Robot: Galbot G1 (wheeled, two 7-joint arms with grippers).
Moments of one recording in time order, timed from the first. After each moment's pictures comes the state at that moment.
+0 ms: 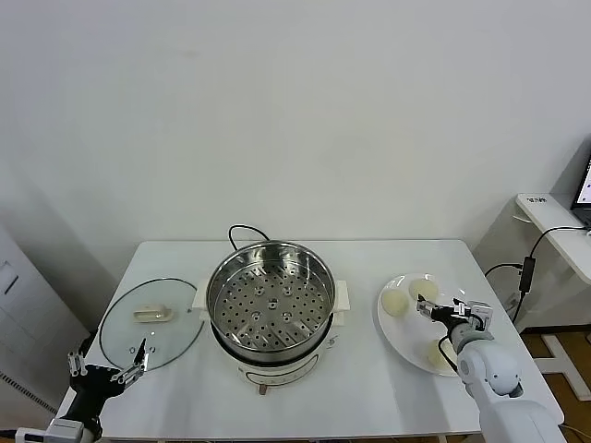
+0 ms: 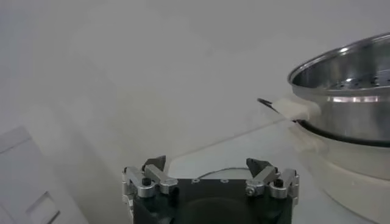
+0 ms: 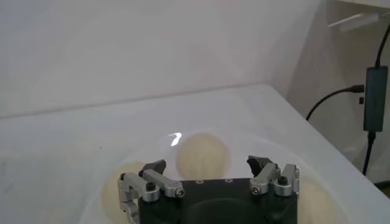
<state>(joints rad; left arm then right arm) 1.68 -1.50 -0.91 -2.15 0.14 0.08 0.27 -1.12 1.06 0.52 1.64 0.63 -0.49 0.21</state>
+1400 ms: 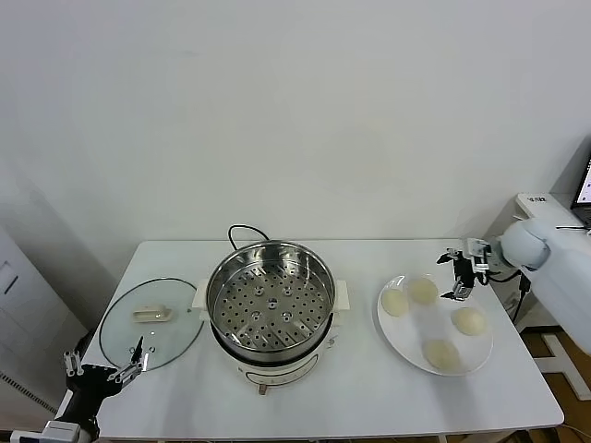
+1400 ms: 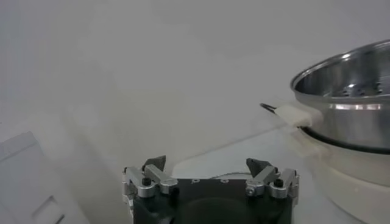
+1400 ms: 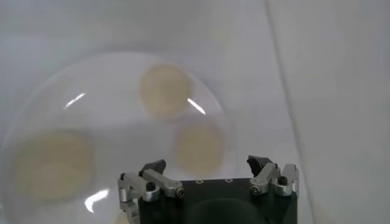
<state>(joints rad) 1.69 -1.51 -0.92 -2.17 0.14 0.07 0.26 -0.12 0.73 -0.43 1.00 -0.22 -0.06 -1.09</state>
